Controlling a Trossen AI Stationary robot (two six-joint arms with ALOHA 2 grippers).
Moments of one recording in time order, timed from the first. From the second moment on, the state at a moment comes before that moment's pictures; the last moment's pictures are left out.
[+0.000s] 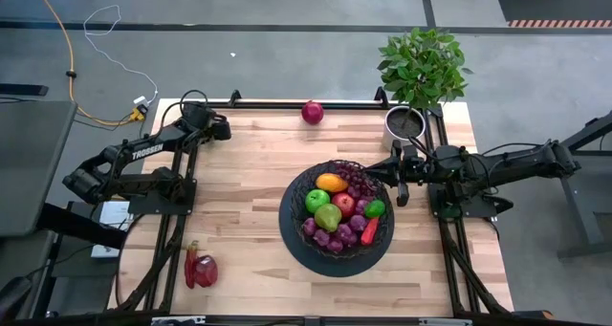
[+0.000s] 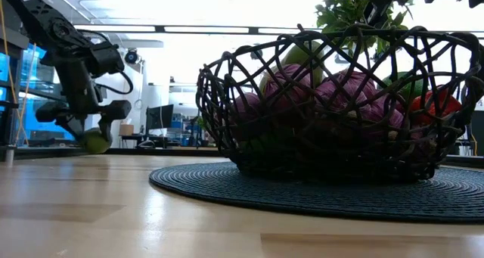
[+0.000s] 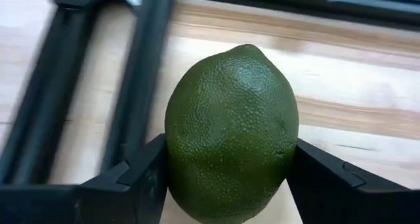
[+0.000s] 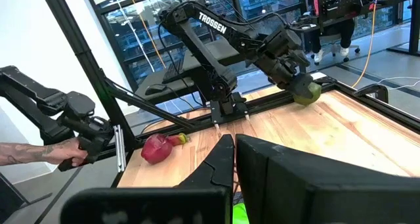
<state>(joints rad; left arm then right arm) 1.13 1.10 0.39 -0.30 -0.32 -0.60 0.10 0.70 0.49 0.20 0.13 0.29</state>
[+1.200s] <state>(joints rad) -0.17 0.89 0.78 0.19 -0.55 -0.23 0.10 0.70 0.49 0.44 0.10 0.19</state>
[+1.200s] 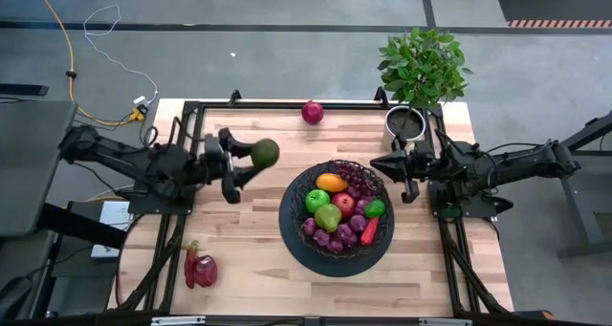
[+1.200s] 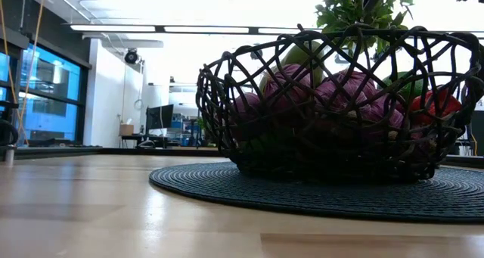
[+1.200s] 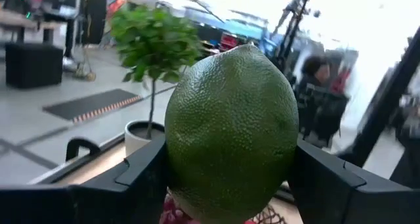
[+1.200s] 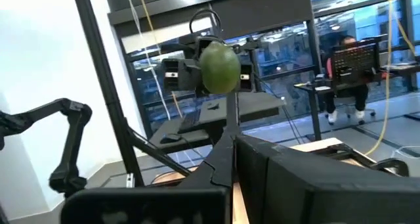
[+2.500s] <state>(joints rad) -0.16 1.03 0.86 0.17 -0.55 -0.21 0.10 0.45 0.49 0.09 0.13 0.18</state>
